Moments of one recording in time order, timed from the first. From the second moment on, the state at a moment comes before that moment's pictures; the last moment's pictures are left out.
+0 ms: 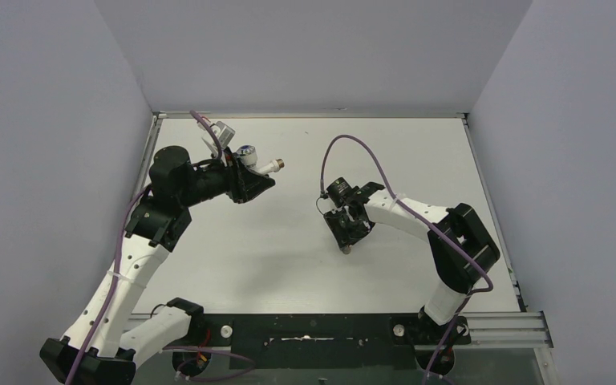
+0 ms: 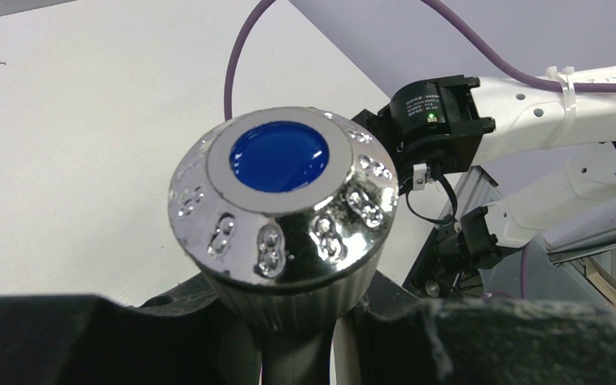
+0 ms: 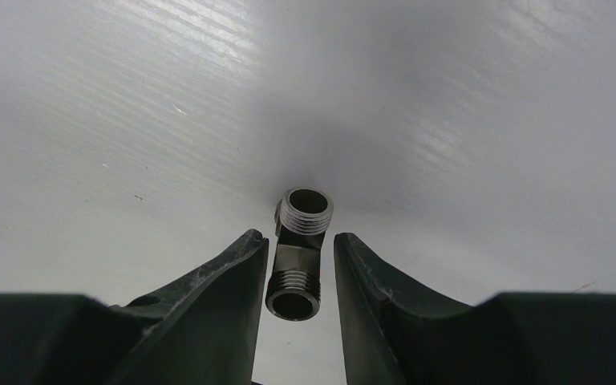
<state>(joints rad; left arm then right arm) -0.36 0.97 1.06 -0.27 0.63 -0.38 0.69 1.69 1.10 -0.75 -0.02 0.19</state>
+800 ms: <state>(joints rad) -0.36 0.97 1.06 -0.27 0.63 -0.38 0.70 1.70 1.10 -0.76 -0.02 0.19</state>
